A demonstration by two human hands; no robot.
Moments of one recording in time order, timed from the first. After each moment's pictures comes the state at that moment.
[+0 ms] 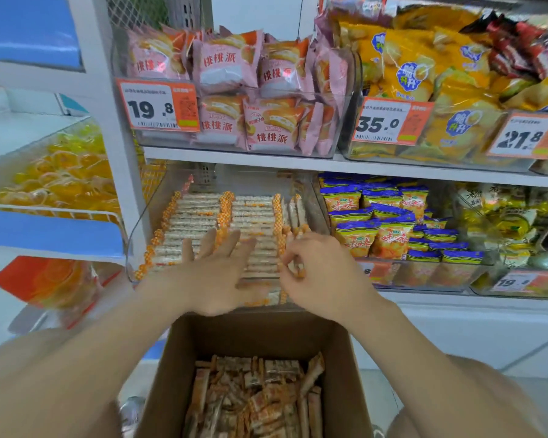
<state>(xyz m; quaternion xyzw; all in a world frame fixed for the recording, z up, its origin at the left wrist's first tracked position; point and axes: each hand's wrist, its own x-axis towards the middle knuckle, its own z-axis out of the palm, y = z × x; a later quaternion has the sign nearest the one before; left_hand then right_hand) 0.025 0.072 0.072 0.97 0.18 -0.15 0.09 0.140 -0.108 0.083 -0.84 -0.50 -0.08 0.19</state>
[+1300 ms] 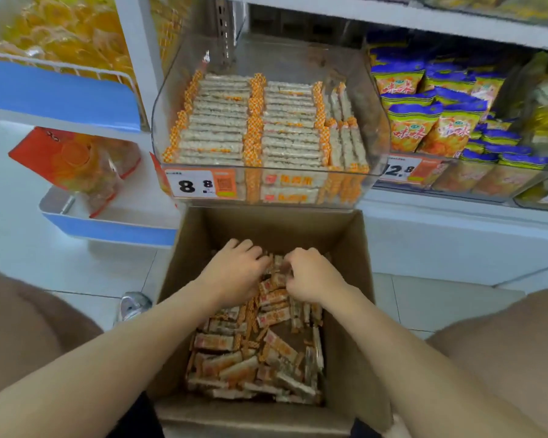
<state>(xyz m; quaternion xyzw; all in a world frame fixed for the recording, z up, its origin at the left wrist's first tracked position) -0.058 0.027 -0.121 1.00 0.02 -0.06 -0.01 0.065 -0.114 -0.096 -0.87 -0.40 0.27 0.05</state>
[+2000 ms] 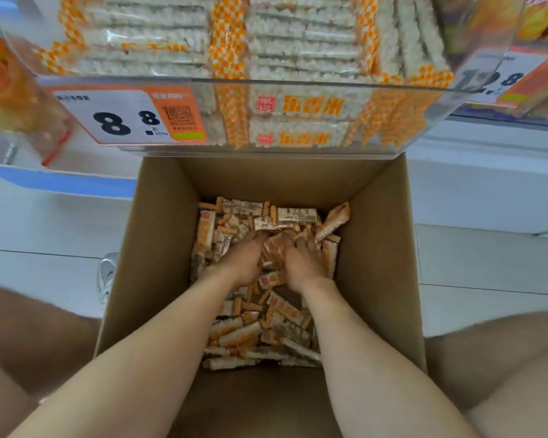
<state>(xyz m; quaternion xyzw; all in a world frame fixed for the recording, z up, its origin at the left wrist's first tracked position) -0.019 0.025 -0.308 0.88 0.22 -0.26 0.31 0.070 -0.111 -0.302 -0.88 -0.33 0.34 -0.02</state>
